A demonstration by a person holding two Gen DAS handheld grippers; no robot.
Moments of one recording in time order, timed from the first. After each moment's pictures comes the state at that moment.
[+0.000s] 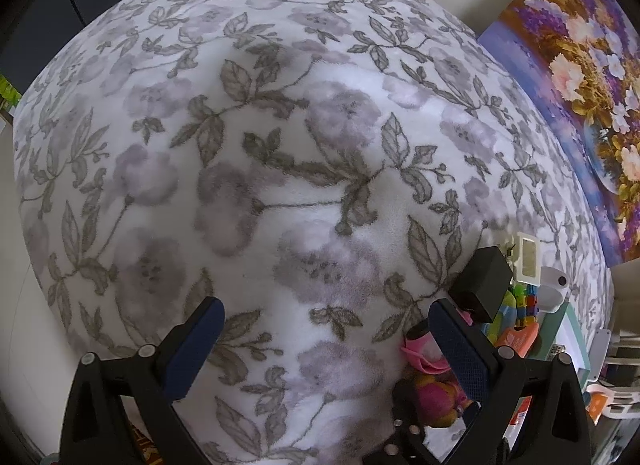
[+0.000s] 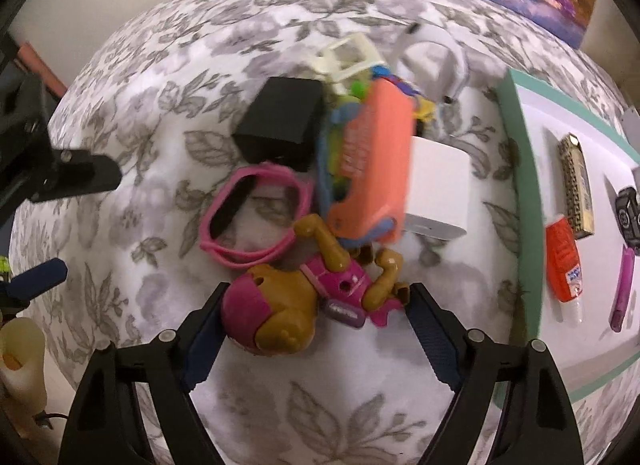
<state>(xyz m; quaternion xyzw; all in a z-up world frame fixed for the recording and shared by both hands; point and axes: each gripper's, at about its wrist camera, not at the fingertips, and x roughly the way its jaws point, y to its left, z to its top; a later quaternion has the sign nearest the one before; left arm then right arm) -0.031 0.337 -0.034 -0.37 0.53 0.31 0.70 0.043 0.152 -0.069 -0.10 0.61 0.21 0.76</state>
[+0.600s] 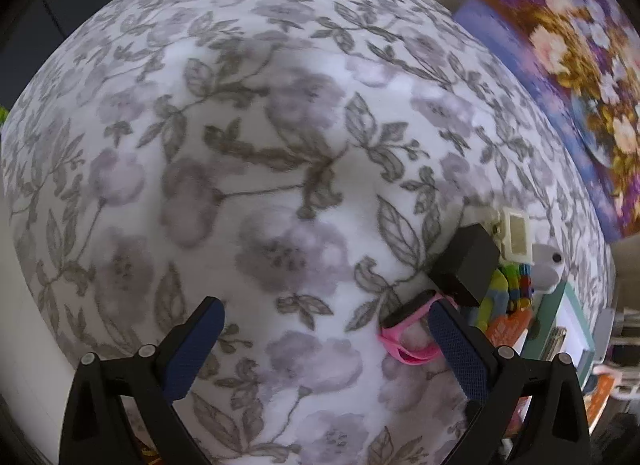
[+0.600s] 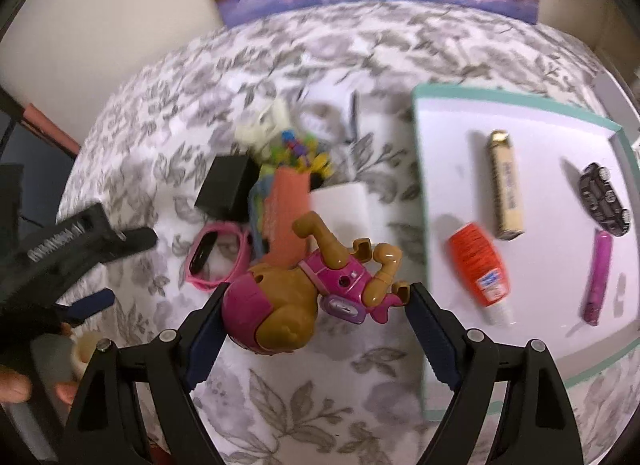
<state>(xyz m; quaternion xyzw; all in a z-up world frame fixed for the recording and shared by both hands) -0.014 0.318 -0.037 -0.34 0.55 0.27 0.71 0.060 0.087 -0.023 -0.01 0.59 0.21 0.78</state>
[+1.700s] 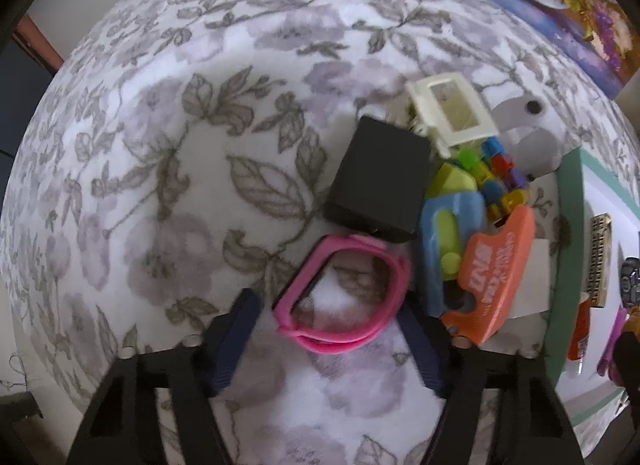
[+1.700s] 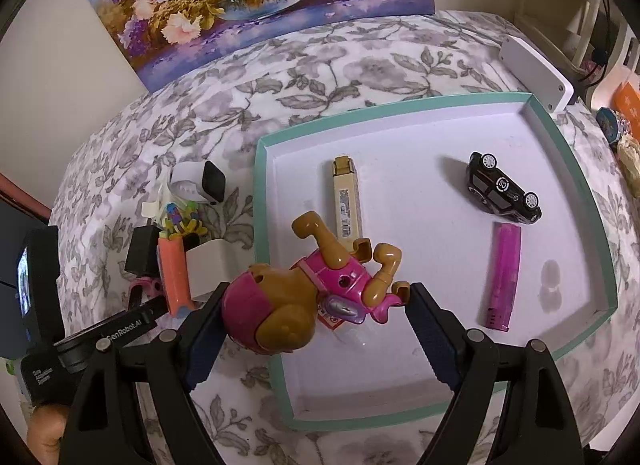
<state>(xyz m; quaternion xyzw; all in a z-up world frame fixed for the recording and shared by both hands) 0.048 0.221 -0.072 -0.16 0.62 0.20 0.74 0.089 -0.001 -0.009 0.04 0.58 0.12 0.81</state>
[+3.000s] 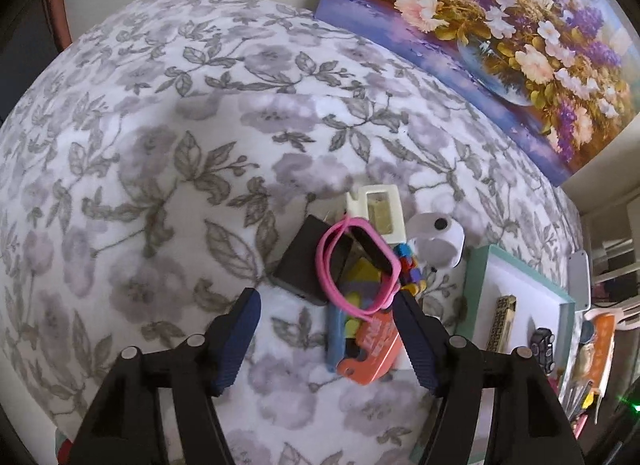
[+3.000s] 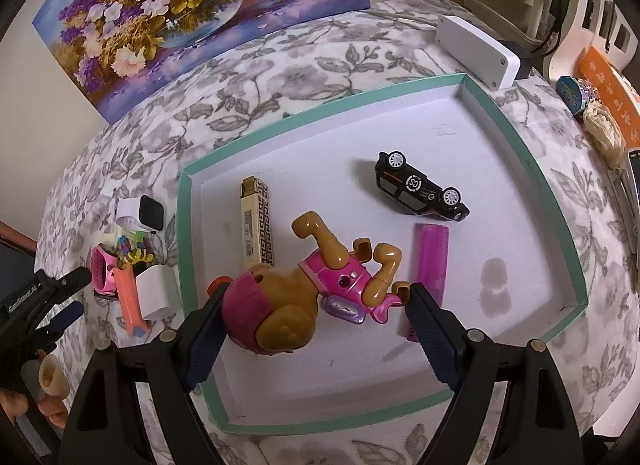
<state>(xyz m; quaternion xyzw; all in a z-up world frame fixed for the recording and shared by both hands) 0.052 0.242 -0.013 -0.28 0.52 0.18 0.79 0.104 -0.060 -0.013 0.07 0.58 0.07 0.81</state>
